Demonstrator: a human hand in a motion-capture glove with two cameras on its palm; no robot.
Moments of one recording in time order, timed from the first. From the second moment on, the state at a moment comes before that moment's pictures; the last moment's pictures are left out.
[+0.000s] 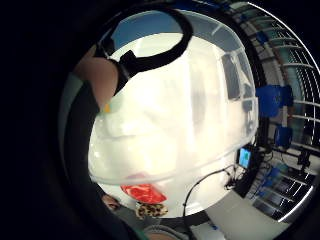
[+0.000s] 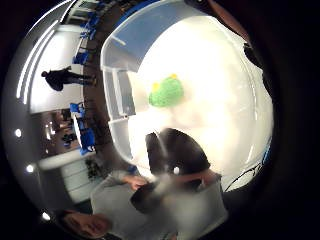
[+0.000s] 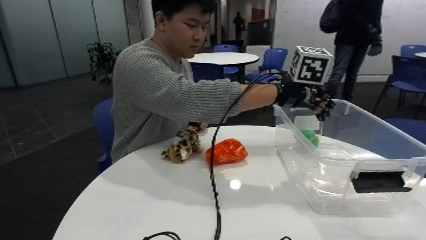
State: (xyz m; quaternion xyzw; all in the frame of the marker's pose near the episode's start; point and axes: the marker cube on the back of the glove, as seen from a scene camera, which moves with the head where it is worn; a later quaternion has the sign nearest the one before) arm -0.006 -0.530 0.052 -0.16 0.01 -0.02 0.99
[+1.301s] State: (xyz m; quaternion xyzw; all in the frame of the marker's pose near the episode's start) arm 0.024 -0.259 0.174 -0.23 0.05 -0.14 0.96
